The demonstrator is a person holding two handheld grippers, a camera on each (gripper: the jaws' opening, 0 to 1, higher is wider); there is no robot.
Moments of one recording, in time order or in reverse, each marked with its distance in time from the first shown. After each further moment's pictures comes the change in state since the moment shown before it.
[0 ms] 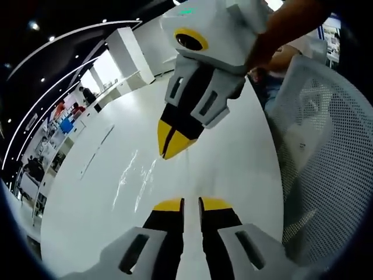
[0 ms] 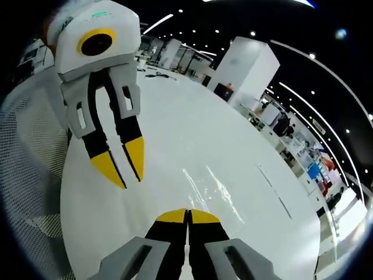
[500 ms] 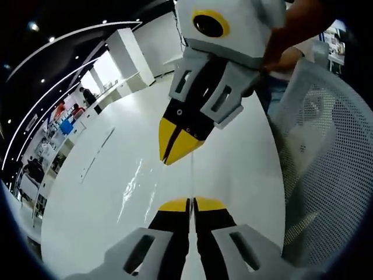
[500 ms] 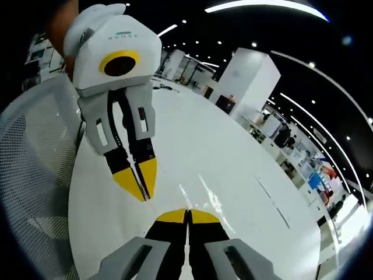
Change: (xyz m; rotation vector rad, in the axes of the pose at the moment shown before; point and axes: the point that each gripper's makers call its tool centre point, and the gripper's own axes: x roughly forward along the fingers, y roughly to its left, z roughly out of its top) left arm 0.008 0.003 0.012 0.003 -0.001 -0.007; right arm -0.017 0.006 0.017 -0.034 -0.088 0.018
